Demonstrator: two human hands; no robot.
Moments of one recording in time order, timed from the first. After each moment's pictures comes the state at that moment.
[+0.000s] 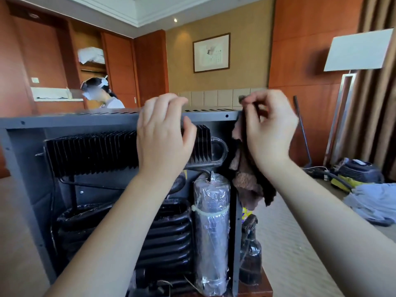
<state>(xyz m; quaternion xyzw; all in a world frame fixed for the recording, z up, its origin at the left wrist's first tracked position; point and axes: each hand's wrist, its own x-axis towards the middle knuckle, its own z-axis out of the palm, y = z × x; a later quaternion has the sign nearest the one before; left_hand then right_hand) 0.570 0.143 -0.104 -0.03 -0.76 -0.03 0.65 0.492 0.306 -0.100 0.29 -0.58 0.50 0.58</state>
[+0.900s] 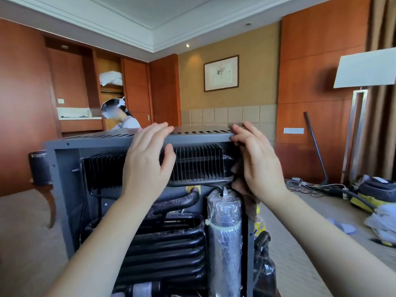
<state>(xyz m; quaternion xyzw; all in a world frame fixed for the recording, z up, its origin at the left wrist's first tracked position) 0.602 0.092 -0.110 -0.05 -0.79 -0.05 0.61 0.487 0.301 -0.127 0.41 -0.68 0.33 0.51</state>
